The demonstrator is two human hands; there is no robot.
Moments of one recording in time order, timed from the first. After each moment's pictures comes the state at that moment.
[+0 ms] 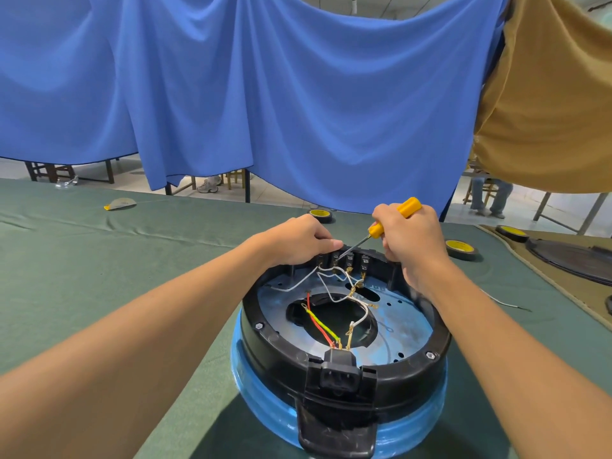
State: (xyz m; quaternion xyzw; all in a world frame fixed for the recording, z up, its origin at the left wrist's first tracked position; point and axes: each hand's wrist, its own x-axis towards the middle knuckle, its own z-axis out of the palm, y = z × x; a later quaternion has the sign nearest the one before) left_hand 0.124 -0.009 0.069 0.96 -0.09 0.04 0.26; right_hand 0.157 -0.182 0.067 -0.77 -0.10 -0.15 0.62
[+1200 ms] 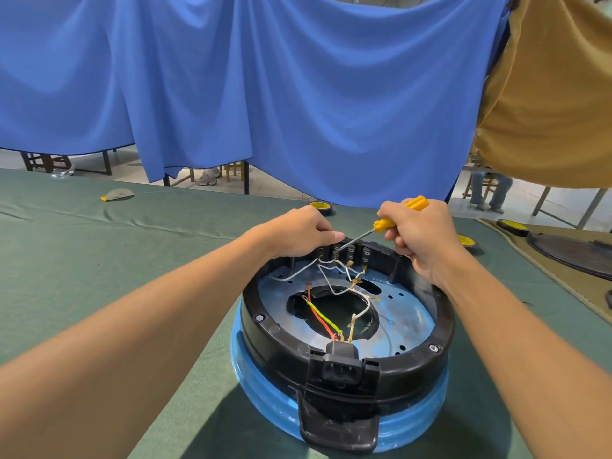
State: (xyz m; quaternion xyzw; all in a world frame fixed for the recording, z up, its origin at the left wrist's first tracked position) left_hand 0.126 -0.009 0.069 0.96 -0.09 0.05 0.26; right_hand 0.152 -0.192 0.076 -0.74 -0.08 -0.09 0.66
